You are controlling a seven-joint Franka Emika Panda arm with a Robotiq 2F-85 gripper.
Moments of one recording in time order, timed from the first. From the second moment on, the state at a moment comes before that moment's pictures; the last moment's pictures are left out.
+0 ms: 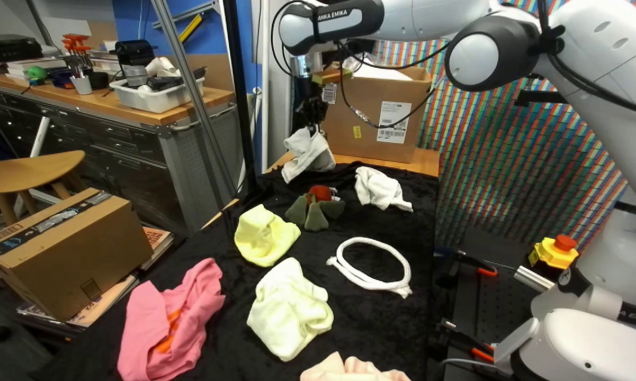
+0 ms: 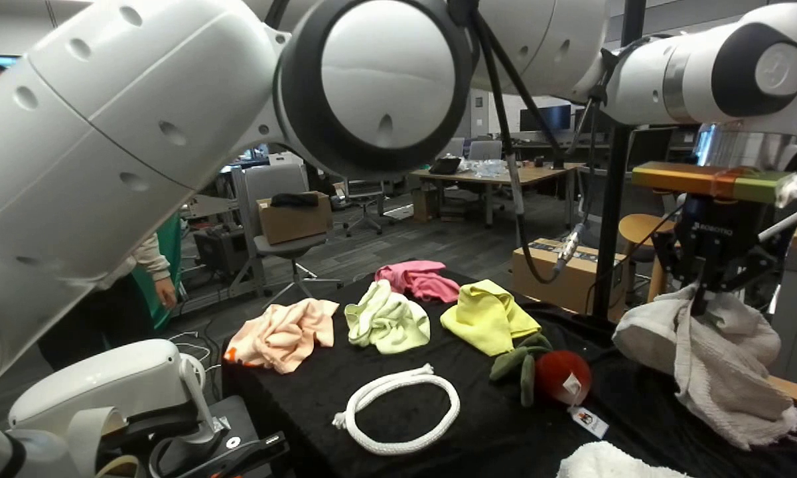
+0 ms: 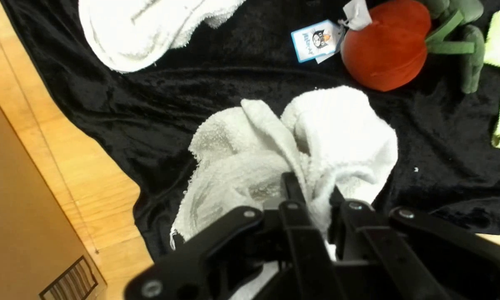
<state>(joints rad) -0.21 0.92 -0.07 -0.84 0.02 1.58 -0.10</state>
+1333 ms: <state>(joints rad) -0.20 0.29 -0.07 -1.64 -0.01 1.57 -0.24</state>
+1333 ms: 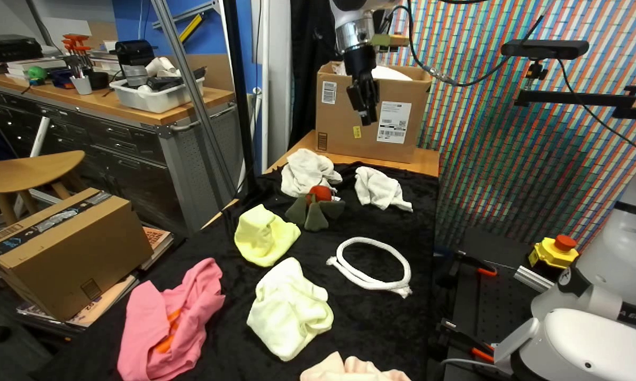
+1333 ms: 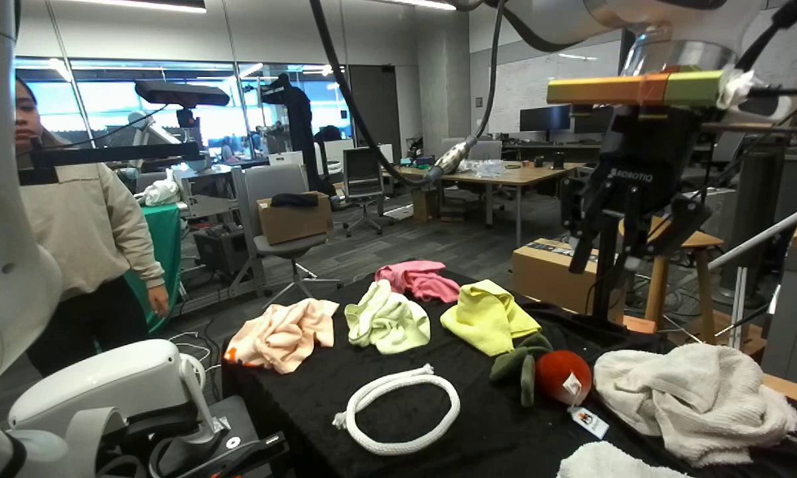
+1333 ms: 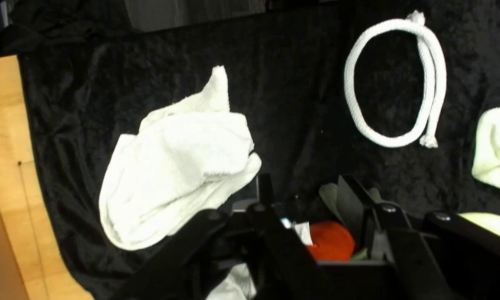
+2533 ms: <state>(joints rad) -0.22 0.46 -0.11 -1.92 0.10 1.94 -0.29</state>
